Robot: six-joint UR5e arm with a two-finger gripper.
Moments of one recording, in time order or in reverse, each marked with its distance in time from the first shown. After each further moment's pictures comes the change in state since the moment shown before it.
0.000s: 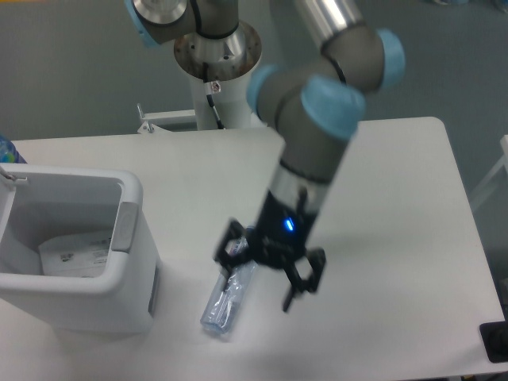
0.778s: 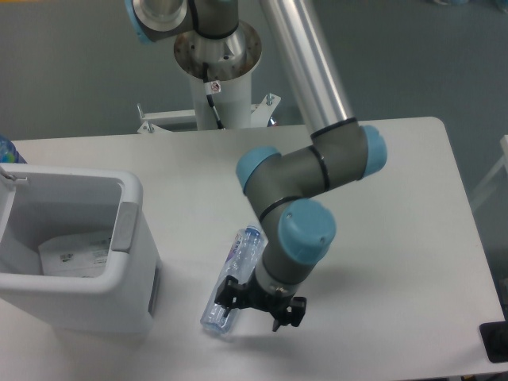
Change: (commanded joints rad) arm -0.143 -0.129 0.094 -0.314 0.212 0.058
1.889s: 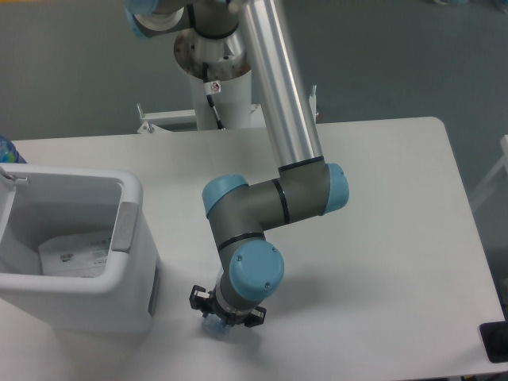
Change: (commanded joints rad) arm -0.042 -0.032 0.012 -0.015 0.043 -0.021
